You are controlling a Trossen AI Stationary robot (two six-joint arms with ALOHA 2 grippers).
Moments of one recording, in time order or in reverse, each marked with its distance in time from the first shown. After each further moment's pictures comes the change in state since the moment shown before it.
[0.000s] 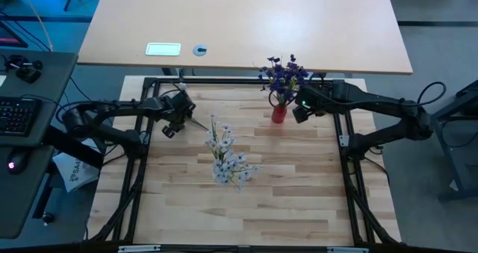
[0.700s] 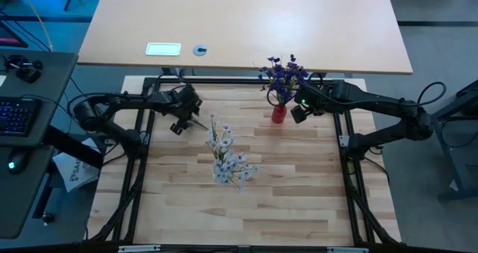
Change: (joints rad) left arm 0.041 0.130 0.123 0.025 0.086 -0.050; right arm -0.008 0.000 0.000 0.054 -0.017 -0.068
